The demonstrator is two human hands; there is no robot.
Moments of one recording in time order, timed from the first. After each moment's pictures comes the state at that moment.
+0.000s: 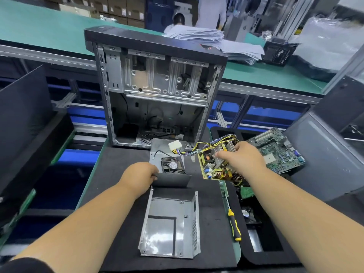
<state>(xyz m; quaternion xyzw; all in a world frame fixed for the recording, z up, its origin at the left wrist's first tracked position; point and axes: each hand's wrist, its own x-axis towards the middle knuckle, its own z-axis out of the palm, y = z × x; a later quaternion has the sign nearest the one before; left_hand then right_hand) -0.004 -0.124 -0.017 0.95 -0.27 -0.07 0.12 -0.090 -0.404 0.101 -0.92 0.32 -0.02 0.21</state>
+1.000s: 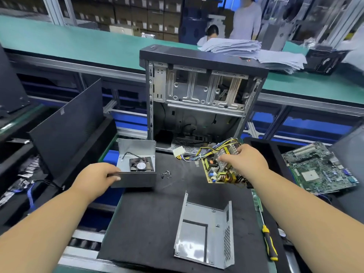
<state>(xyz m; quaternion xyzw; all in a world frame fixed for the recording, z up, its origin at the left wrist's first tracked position) -0.012 0.084 0.006 0.97 -0.08 0.02 0.22 -0.047 -0.332 0.096 -0.94 0.25 0.00 0.24</state>
